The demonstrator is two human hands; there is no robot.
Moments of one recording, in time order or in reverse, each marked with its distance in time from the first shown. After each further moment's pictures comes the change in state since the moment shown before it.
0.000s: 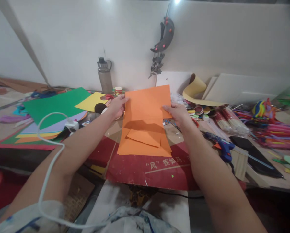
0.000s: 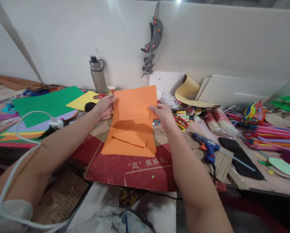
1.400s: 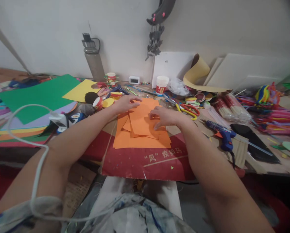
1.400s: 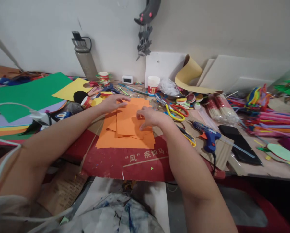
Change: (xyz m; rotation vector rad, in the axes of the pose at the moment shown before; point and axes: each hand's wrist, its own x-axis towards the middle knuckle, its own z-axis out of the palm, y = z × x) left_hand 0.011 -0.045 0.000 1.037 -0.528 0.351; right_hand -0.014 0.006 0.001 -1.422 -0.838 -0.160
